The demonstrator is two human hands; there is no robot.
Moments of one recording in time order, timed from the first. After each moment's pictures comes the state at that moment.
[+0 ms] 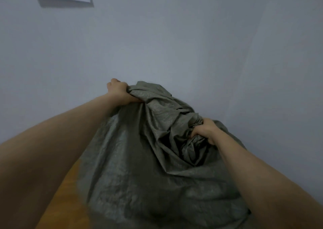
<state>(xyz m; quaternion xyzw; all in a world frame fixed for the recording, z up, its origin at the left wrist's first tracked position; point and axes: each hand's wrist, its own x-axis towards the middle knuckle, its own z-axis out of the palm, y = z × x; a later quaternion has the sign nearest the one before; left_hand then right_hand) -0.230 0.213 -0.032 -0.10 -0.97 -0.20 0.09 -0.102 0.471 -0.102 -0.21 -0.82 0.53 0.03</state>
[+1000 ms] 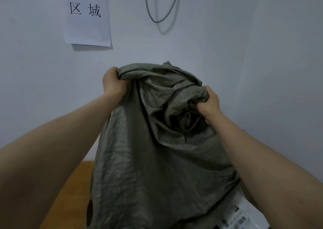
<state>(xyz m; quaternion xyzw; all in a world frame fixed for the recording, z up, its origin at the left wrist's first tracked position) -0.150 0.180 0.062 -0.10 -0.79 -0.49 0.36 -0.080 0.437 0.019 -0.02 -0.77 0.51 0.38</state>
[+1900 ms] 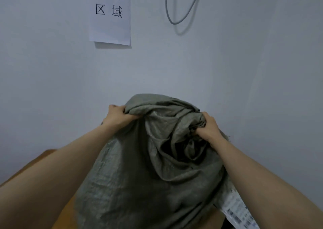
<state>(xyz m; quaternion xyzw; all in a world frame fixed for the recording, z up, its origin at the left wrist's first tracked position) -0.117 0.112 -0.035 -0.06 -0.89 -0.43 0.11 -0.065 0.415 -0.053 -0.07 -0.89 0.41 0.21</state>
